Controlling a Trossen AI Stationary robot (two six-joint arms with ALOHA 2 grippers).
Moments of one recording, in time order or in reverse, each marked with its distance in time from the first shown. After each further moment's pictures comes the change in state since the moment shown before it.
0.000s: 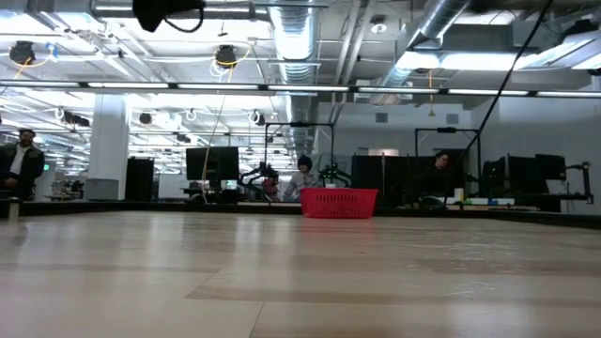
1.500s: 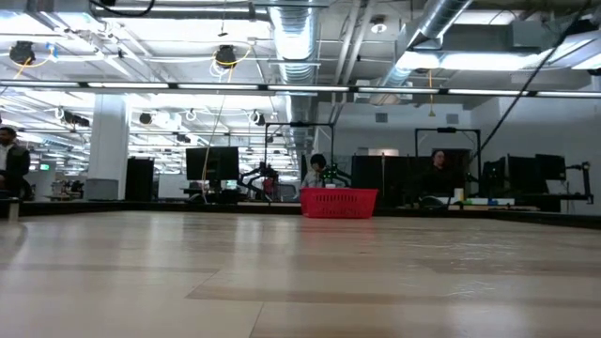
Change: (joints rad) left arm 0.003 -0.426 0.001 0.006 -0.211 -0.007; right arm 0.201 -0.390 -0.222 0.241 0.486 -0.243
